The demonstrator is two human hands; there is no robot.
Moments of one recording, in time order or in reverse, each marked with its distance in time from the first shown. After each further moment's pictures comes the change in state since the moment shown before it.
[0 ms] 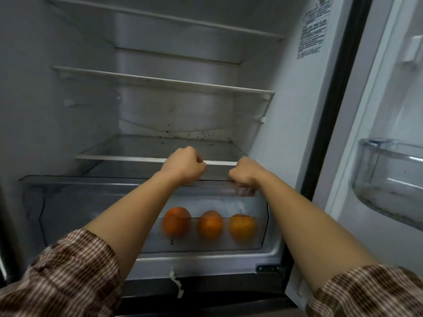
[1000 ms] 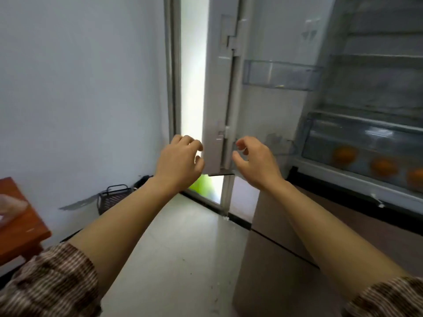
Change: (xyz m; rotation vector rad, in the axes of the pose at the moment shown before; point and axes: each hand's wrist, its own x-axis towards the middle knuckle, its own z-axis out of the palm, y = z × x) left_hand -0.559 -0.196 -0.236 0.593 0.511 -0.343; right_hand -0.423 -0.245 0.257 0.279 0.102 -1.075
